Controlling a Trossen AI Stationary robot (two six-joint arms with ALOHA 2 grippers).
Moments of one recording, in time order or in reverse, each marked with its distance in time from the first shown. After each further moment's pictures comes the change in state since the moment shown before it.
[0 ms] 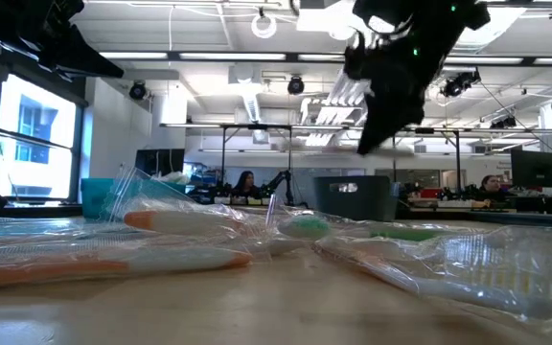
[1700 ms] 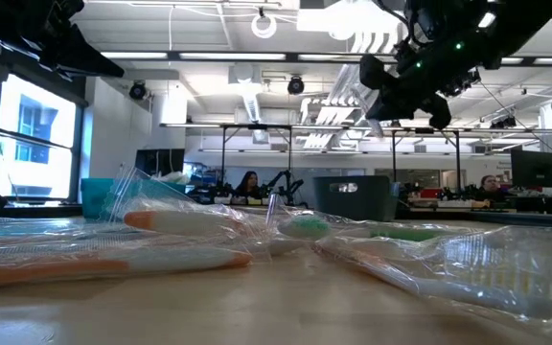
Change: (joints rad) left arm 0.000 0.000 0.000 0.008 -0.010 0.000; right arm -0.256 -0.255 -0.372 0.751 0.462 0.210
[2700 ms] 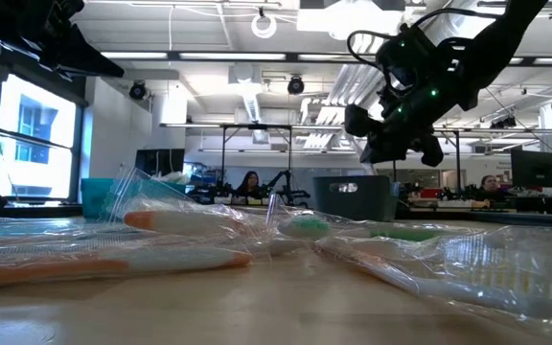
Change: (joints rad) left arm 0.000 0.000 0.000 0.000 0.000 0.000; right arm -0.066 0.265 0.000 0.068 -0.030 0.105
